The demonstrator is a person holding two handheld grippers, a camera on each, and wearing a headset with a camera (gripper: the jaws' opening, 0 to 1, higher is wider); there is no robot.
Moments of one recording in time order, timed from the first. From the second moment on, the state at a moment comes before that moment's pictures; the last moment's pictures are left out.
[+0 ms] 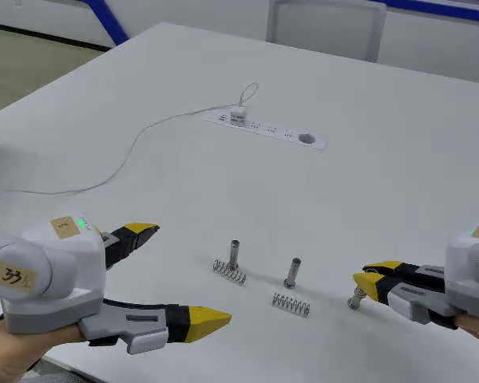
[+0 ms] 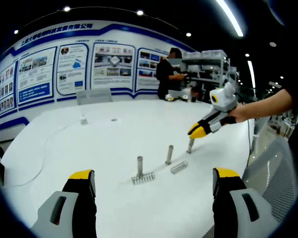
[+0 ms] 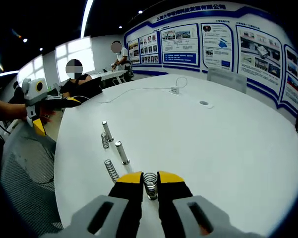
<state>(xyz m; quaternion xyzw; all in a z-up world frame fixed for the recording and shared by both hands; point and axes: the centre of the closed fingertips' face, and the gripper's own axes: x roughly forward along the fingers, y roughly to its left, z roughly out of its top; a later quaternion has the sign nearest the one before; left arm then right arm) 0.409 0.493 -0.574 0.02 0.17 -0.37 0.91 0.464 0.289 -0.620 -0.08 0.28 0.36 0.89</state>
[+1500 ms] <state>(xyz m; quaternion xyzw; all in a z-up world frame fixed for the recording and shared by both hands) 0.407 0.491 -0.574 -0.01 0.18 -0.38 0.91 0.461 0.290 -0.613 -0.10 0.27 0.35 0.89</state>
